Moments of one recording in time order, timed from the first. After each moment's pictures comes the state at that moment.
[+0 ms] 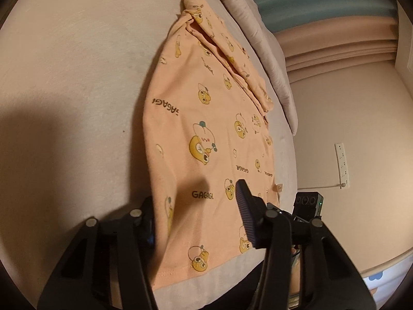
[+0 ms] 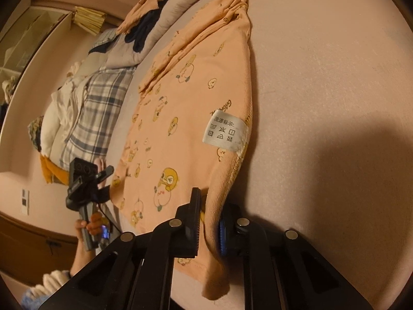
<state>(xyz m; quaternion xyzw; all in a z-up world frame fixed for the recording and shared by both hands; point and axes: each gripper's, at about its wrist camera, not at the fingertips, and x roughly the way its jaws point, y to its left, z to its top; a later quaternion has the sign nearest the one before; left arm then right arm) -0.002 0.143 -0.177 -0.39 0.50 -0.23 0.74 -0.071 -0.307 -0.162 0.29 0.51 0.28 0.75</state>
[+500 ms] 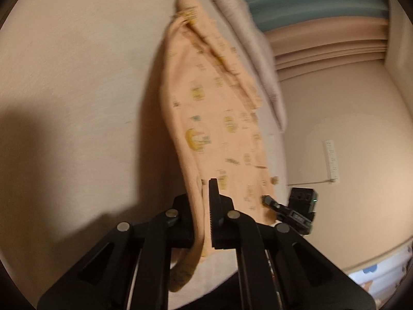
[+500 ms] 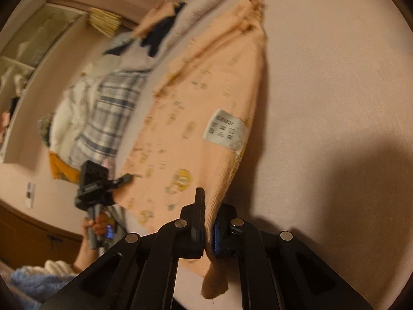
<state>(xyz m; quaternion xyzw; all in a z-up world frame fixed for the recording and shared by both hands) -0.011 0.152 -0.167 -0.40 0.48 -0.28 0.73 -0.081 -0.305 -0.142 0.30 0.45 0.33 0.77</state>
